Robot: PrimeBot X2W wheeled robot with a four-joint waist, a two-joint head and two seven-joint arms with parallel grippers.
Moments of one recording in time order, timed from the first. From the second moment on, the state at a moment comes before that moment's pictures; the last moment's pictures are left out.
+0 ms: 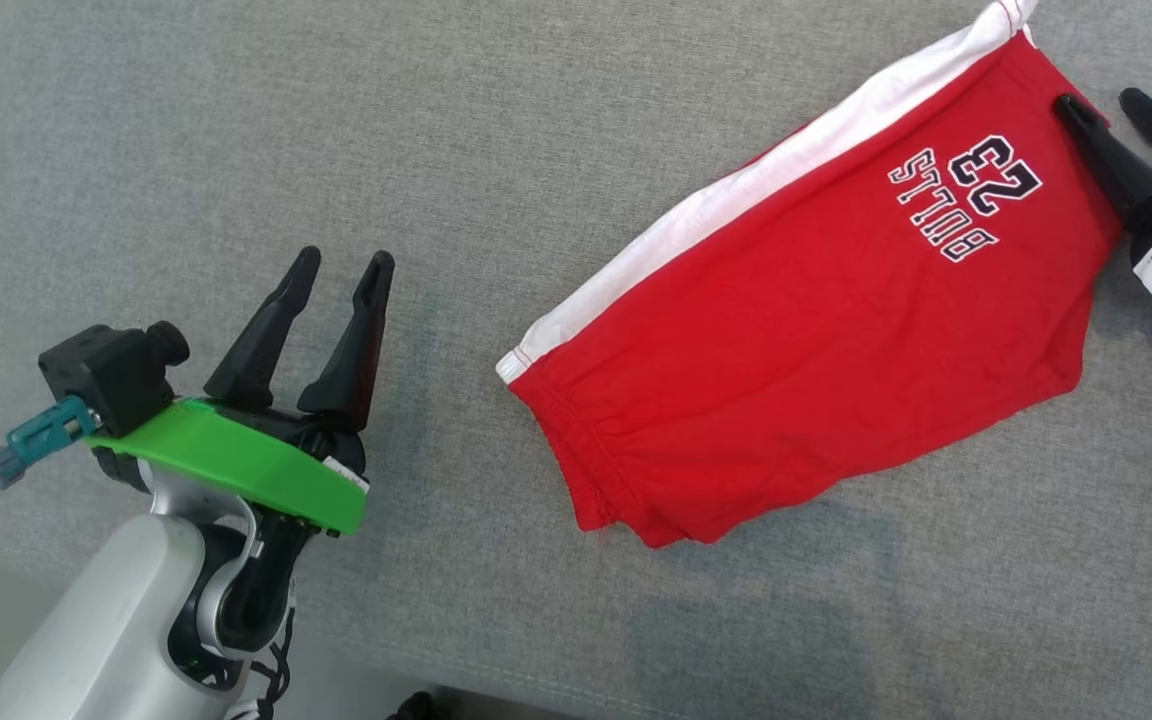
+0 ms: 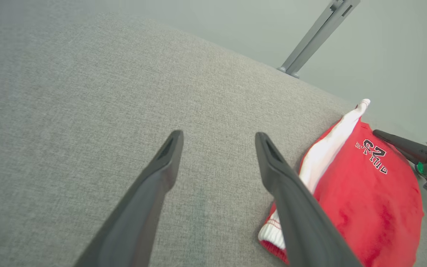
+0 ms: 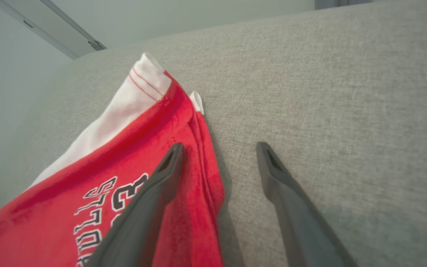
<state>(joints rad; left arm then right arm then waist) -0.36 0.36 -0.54 -0.09 -0.98 0.11 -0.14 -0.53 -0.59 0.31 0.21 0.89 0.09 0.26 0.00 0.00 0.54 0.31</state>
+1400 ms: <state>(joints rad) -0.16 0.36 -0.49 -0.03 -0.90 0.12 -0.23 -0.35 -0.53 0.20 0.27 1.27 0.08 0.50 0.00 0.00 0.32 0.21</state>
